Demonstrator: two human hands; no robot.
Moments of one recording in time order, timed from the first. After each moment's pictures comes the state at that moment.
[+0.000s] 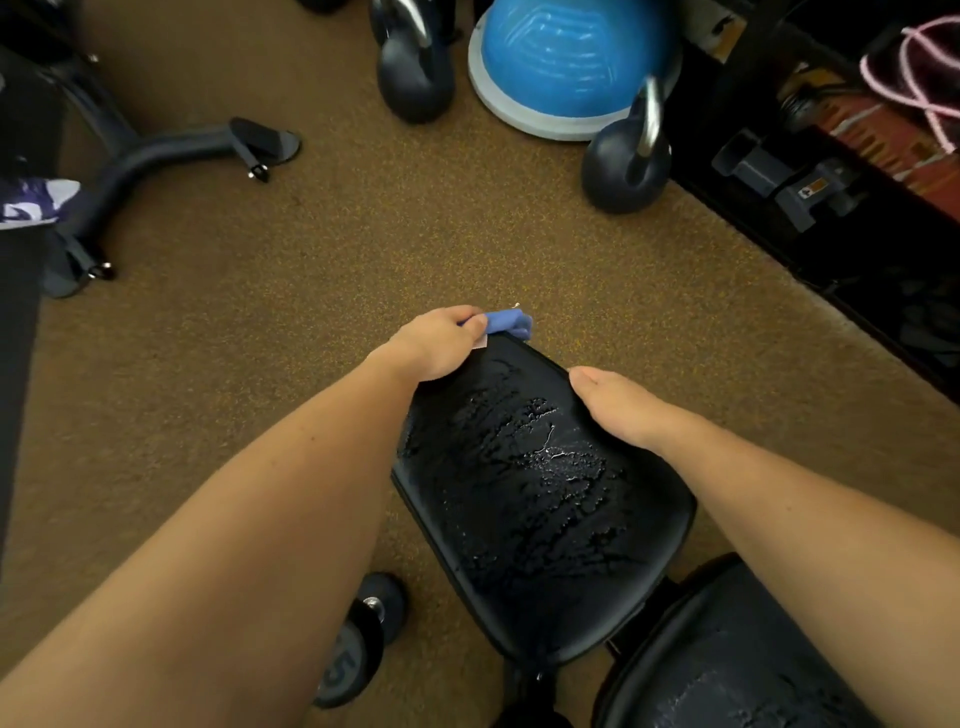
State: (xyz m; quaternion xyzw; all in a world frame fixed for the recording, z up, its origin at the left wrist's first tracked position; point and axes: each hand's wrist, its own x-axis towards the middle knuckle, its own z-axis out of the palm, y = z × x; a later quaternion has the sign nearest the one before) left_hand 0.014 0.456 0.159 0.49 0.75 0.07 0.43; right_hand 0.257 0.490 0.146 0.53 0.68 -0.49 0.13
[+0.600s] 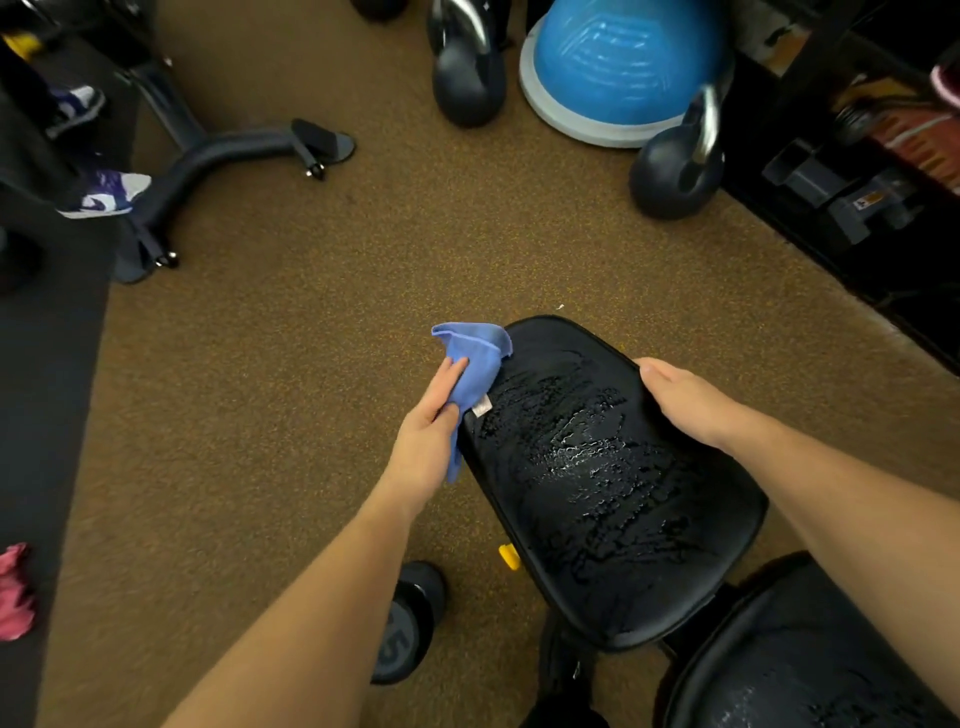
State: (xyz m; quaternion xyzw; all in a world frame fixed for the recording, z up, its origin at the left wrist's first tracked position) left_hand 0.000 0.299 0.135 0.29 0.69 0.46 0.48; right_hand 0.256 0.481 0.147 0.56 0.68 -0.46 0.11
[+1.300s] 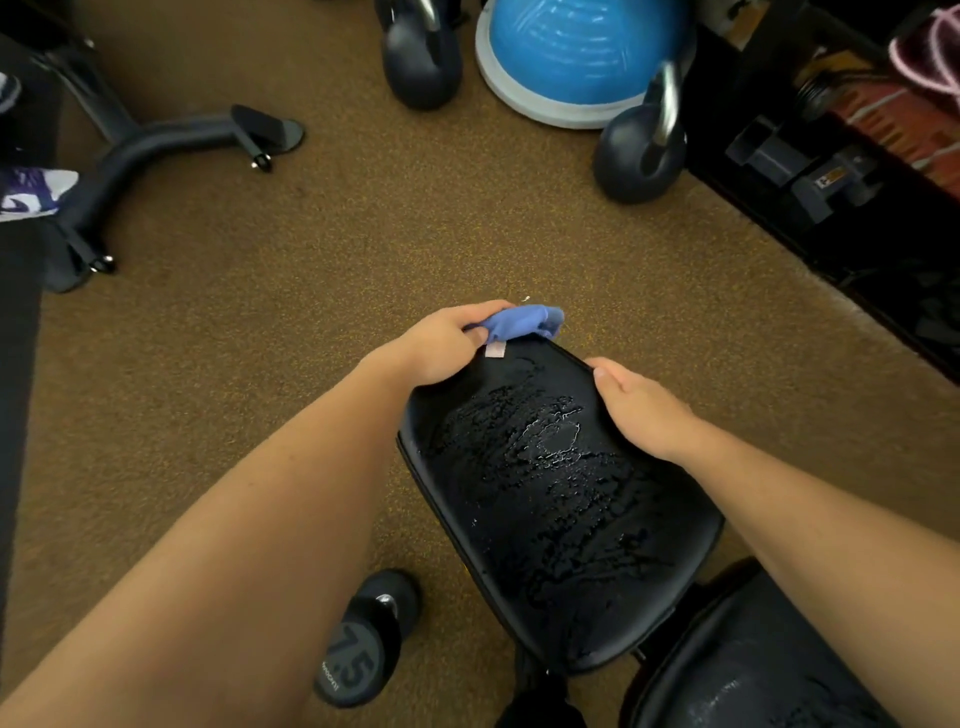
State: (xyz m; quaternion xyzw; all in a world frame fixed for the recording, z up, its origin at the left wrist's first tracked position) left_hand -0.008 0.449 0.145 0.53 0.67 0.16 0.50; right_hand 0.260 0.480 0.136 0.55 0.71 -0.42 0.11
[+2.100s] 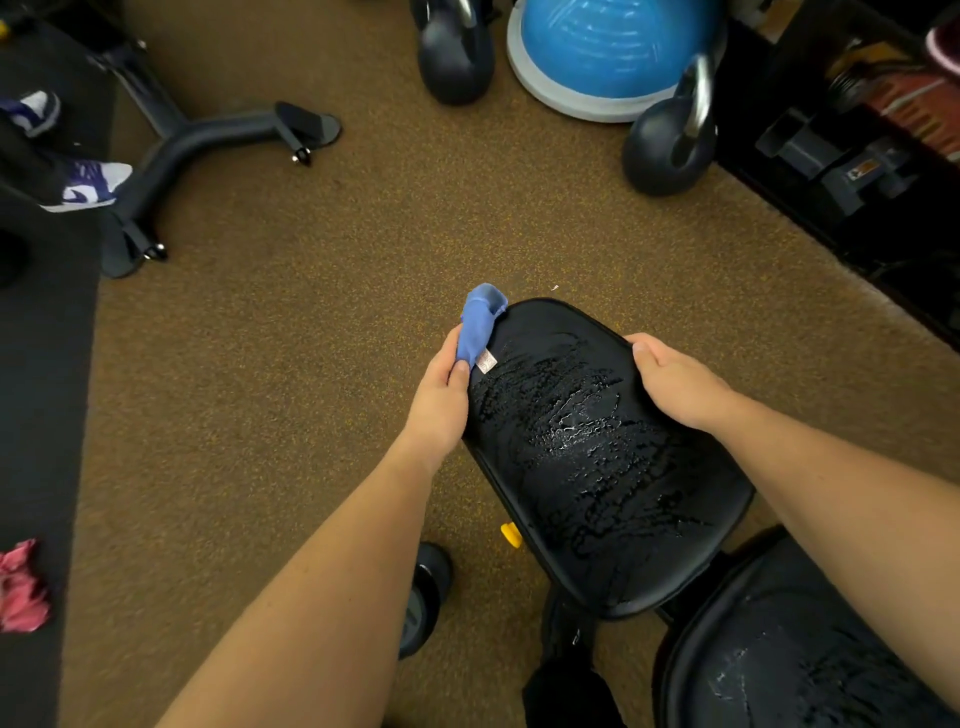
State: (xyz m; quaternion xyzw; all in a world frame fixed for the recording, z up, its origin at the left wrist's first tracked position) left_hand 0.007 0.331 0.146 0.25 0.73 0.42 0.48; right_hand 0.254 0.470 0.149 0.58 0.70 -0.40 0.11
